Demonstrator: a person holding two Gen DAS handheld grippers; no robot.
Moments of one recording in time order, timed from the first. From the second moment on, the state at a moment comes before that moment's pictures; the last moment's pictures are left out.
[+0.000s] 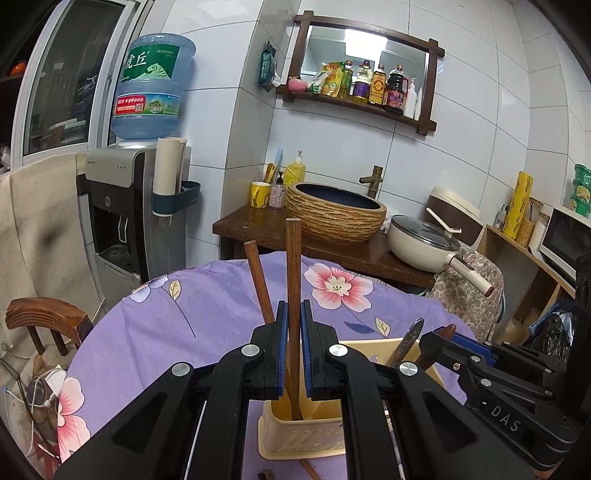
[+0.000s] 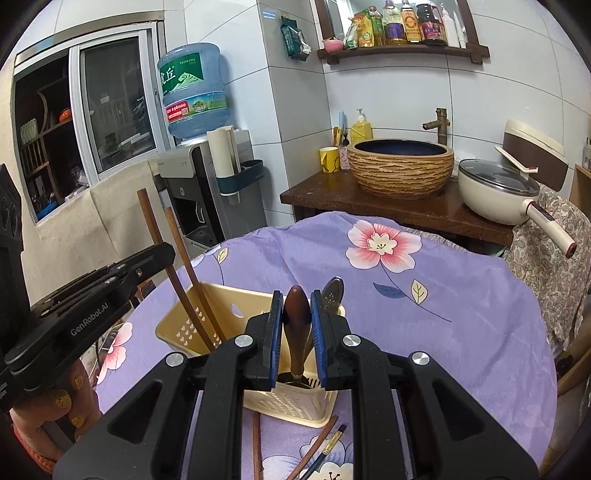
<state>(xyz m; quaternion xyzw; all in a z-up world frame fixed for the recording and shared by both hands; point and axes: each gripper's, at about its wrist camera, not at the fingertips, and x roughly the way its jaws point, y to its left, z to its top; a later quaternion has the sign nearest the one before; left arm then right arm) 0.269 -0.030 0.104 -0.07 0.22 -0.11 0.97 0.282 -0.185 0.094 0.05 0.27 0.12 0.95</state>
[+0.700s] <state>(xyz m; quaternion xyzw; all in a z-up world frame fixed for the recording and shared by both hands) 0.252 -0.022 0.102 -0.08 0.21 -0.12 0.97 0.266 -0.193 0.099 0.05 0.24 0.12 0.96</state>
